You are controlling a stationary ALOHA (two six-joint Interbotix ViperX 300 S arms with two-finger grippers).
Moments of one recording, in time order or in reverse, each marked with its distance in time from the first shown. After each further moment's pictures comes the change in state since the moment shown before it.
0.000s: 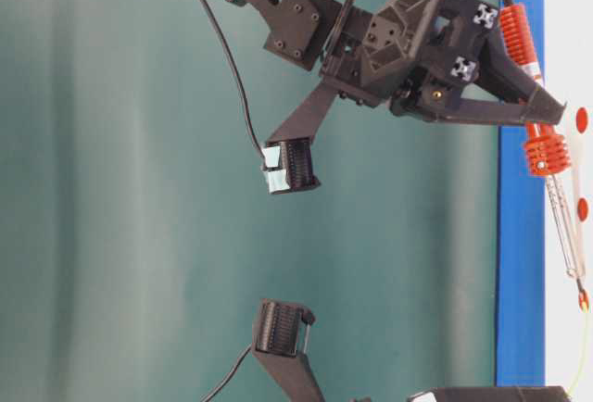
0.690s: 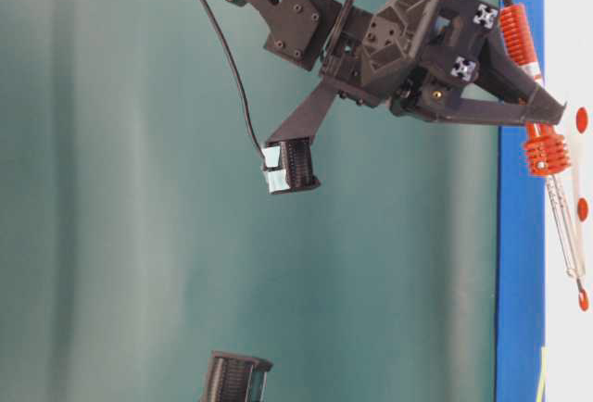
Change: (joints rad) left arm 0.000 -0.169 0.054 0.002 0.100 0.000; right arm 0.000 0.000 0.000 -0.002 0.000 0.000
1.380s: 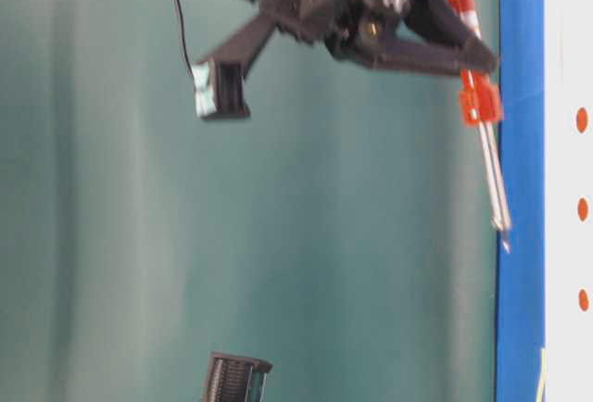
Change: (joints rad) left arm 0.000 0.000 0.002 -0.002 0.000 -0.002; right arm -0.009 -0.232 0.149 -0.040 -0.002 0.002
